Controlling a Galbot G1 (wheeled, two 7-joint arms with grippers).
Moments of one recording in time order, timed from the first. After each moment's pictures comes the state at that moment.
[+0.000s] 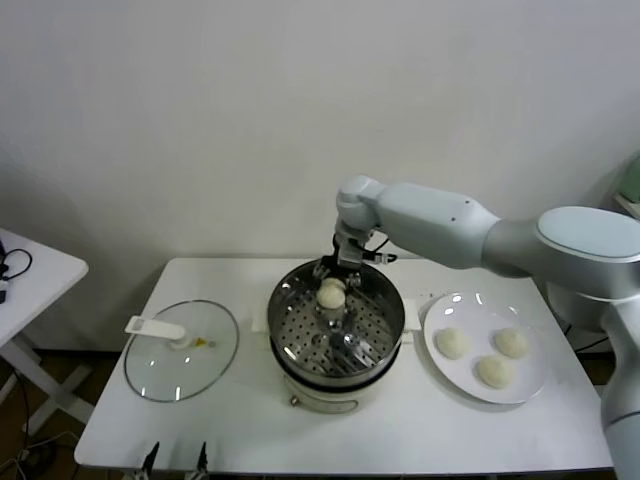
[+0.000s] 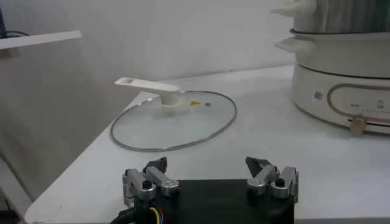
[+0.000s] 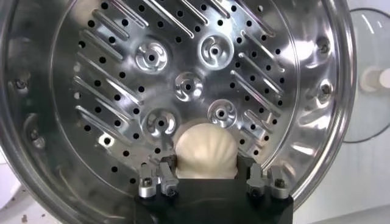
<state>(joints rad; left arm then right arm) 1.90 -1.60 -0.71 -1.90 0.04 -0.13 0.07 0.49 1.34 -1.35 0.95 -0.13 0.66 -1.01</state>
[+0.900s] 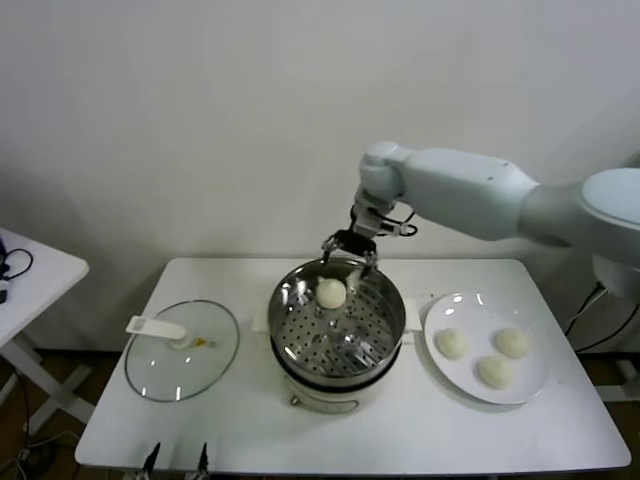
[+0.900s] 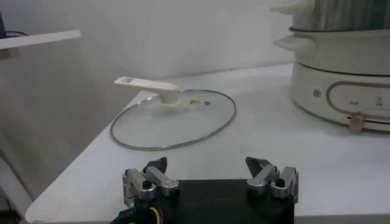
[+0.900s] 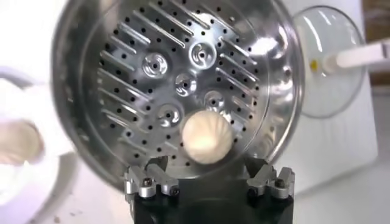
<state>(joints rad) 1.90 -1.60 -0.71 -1.90 0.05 -0.13 0.06 0.74 1.16 -1.57 1.07 0.29 0.51 -1.02</state>
